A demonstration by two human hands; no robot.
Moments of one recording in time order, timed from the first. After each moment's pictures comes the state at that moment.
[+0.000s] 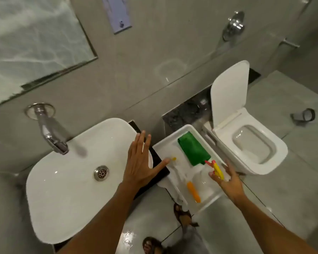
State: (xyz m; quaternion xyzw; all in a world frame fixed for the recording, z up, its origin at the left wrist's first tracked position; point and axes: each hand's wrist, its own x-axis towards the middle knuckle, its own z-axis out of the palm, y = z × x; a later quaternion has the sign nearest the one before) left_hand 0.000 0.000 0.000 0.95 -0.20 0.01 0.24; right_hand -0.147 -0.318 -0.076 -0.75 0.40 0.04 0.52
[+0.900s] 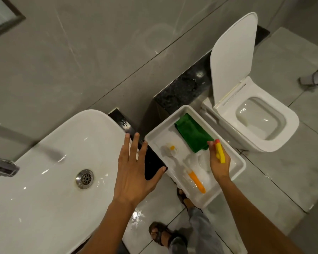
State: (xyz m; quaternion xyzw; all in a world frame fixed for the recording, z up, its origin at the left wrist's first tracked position) left_hand -0.009 -0.013 -0.016 0.97 -0.20 -0.07 0.12; right_hand -0.075 -0.288 -0.169 -0.69 0.43 -0.13 0.56
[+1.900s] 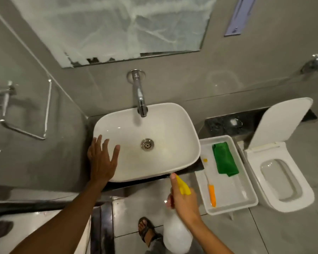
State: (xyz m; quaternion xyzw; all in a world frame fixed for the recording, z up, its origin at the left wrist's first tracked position) left_hand -0.096 0.278 0.013 0.96 0.17 0.09 0.21; right_hand -0.175 -0.021 0.058 -0.74 0.19 0.19 0.61
